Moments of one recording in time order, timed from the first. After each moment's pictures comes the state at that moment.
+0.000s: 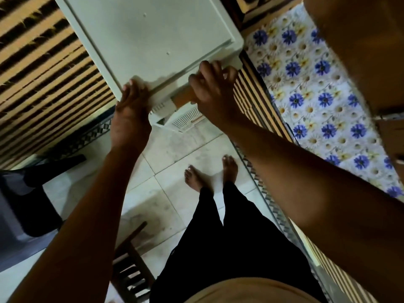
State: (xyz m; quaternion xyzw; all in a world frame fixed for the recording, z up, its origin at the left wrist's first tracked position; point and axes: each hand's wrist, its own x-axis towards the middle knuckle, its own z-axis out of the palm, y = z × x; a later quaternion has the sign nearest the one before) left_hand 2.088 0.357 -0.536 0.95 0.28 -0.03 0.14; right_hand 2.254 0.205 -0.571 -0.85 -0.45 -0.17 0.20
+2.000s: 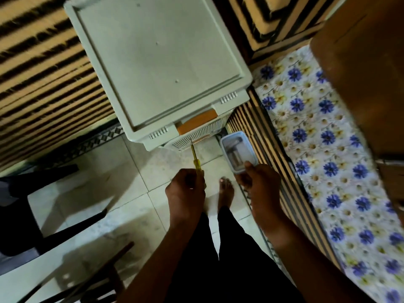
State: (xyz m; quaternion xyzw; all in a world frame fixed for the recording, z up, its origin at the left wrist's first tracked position) left_hand 2.081 0.199 -0.539 0.67 0.55 0.06 0.49; right_hand 2.195 0.083 -0.554 -0.73 0.22 0.29 0.58
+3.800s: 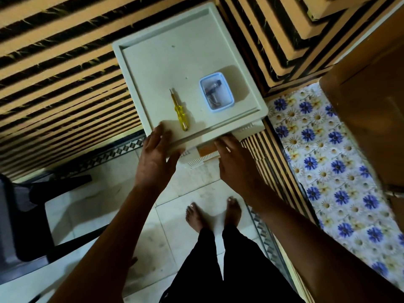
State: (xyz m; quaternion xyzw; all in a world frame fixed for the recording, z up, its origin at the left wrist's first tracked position) left_hand 2.088 0.362 -0.530 0.92 0.33 0.06 0.22; right_hand 2.237 0.188 -0.559 -0.86 -0.48 0.10 0.16
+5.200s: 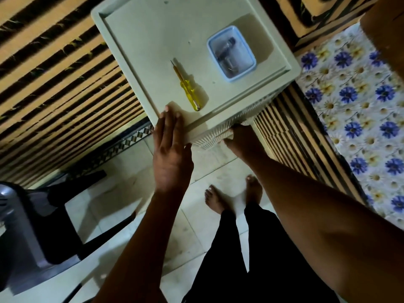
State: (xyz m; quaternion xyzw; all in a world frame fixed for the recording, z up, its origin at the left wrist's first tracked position) left_hand 2.079 0.361 -0.574 0.94 0.28 0.14 0.16; right_hand 2.236 0.240 -0.687 -0.91 -0.25 0.30 0.17
